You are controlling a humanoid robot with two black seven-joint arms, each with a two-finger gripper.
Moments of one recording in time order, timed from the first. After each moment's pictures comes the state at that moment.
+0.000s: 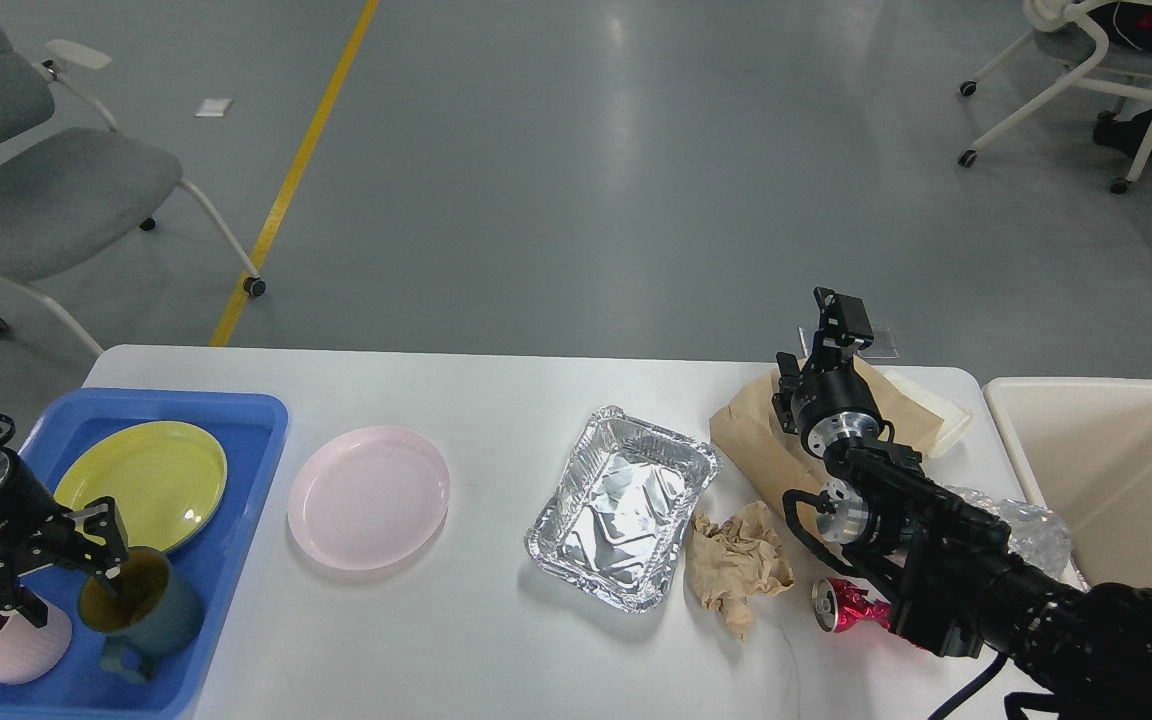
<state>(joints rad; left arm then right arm) -1.42 0.55 1.38 -0.74 0.02 -0.96 -0.10 0.71 -0.06 0.46 0.52 -0.08 -0.19 0.54</state>
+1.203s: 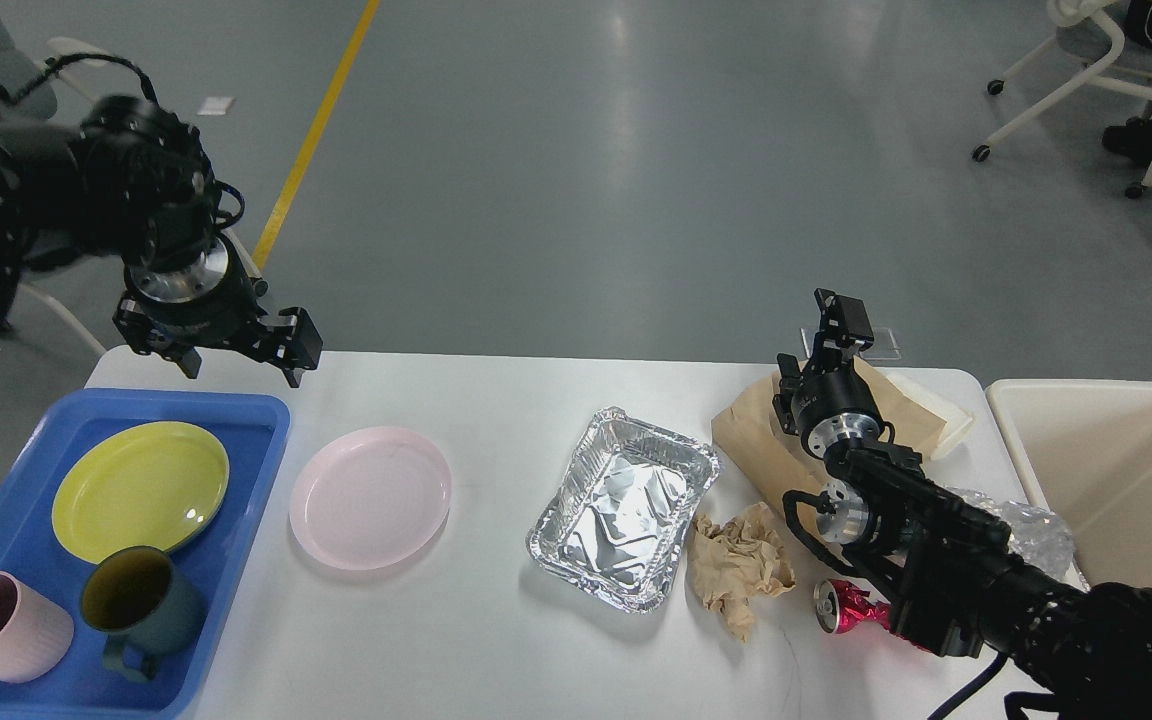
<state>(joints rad) -1.79 0.12 1.54 -0.85 0.00 -0.73 -0.09 0.71 -0.06 0.46 0.52 -0.08 -0.19 0.54</state>
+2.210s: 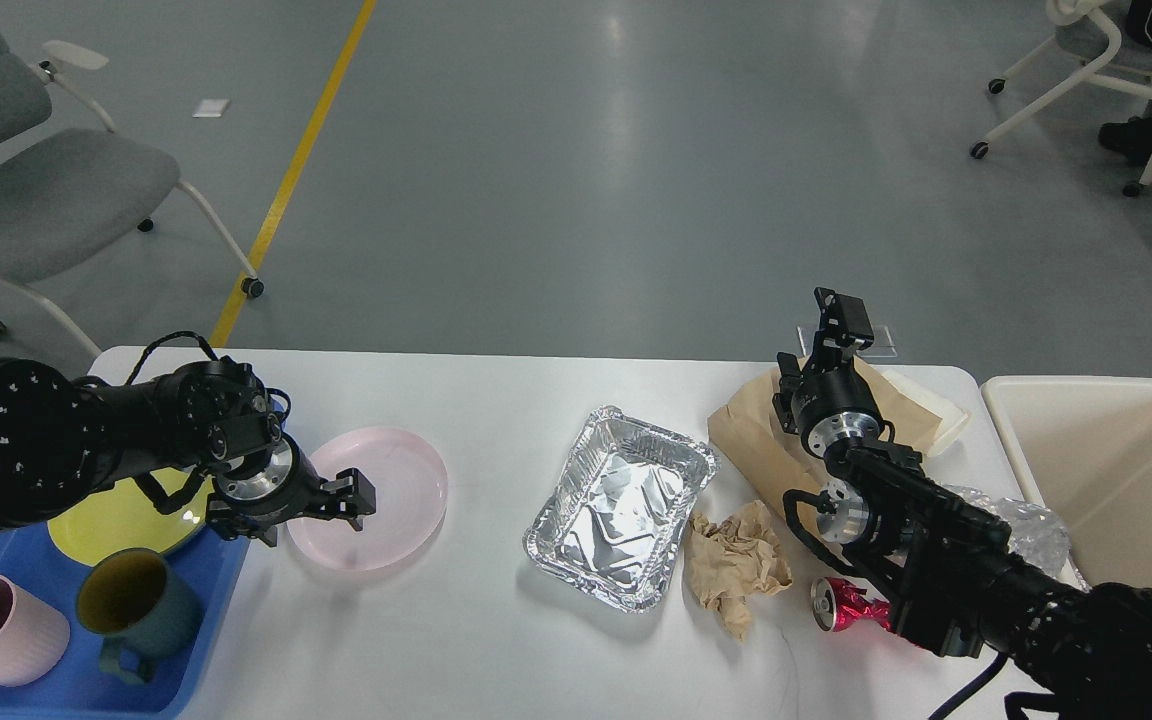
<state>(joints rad) -1.31 0.16 1.15 -0.67 -0.04 -0.57 0.12 0.71 -0.06 0.46 0.52 -0.08 -0.19 0.54</state>
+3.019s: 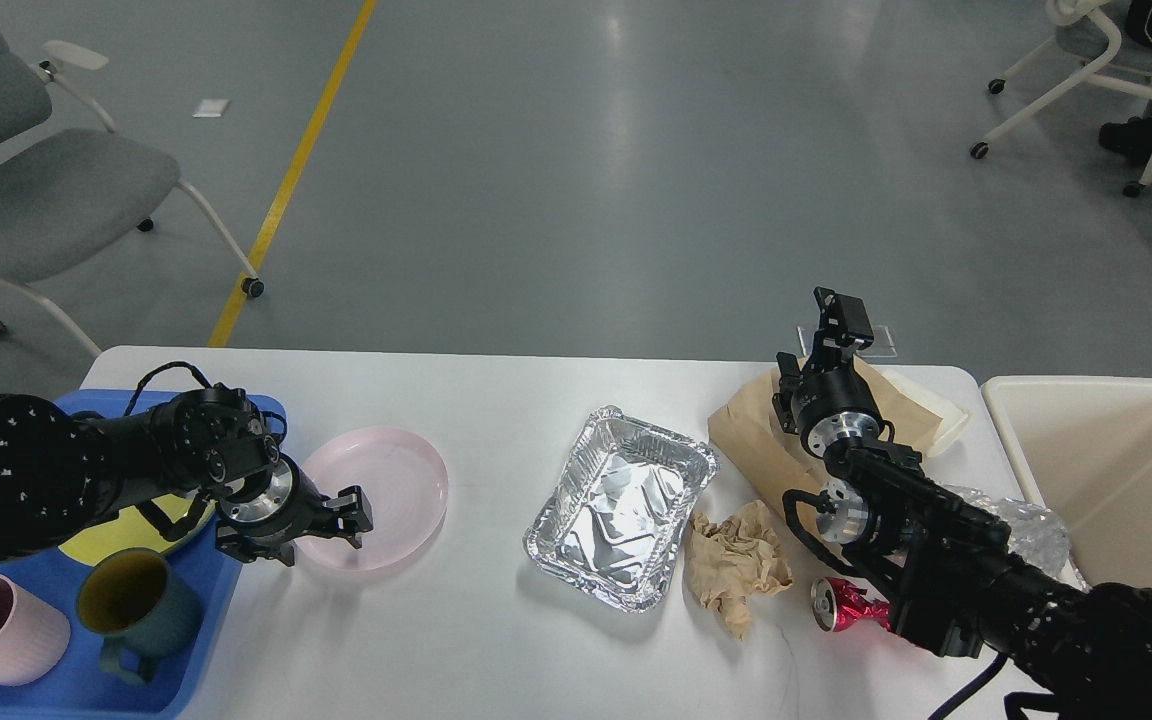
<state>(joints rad) -1.22 0.16 1.08 -0.61 -0.04 -0.55 0.12 0.71 -0.06 0.46 0.52 -0.08 -0.19 0.54</state>
